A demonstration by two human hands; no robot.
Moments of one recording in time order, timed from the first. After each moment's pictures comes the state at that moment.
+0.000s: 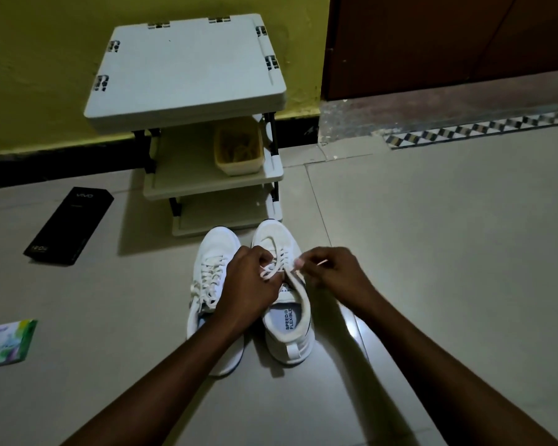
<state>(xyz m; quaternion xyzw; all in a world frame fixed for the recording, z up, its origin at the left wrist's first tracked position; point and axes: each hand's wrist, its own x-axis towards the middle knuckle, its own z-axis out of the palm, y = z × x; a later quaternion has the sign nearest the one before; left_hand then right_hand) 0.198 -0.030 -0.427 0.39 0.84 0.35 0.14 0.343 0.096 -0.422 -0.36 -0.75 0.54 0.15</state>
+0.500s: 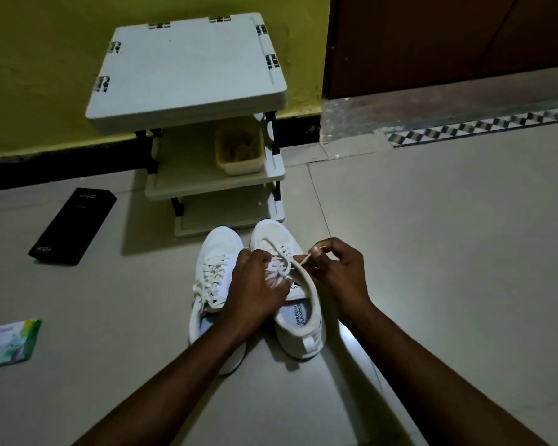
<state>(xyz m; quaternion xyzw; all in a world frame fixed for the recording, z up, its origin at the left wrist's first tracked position) 0.208 -0.036 -0.424 0.38 0.84 0.33 0.19 0.332 0.078 -0.429 -0.40 -0.55 0.67 0.31</state>
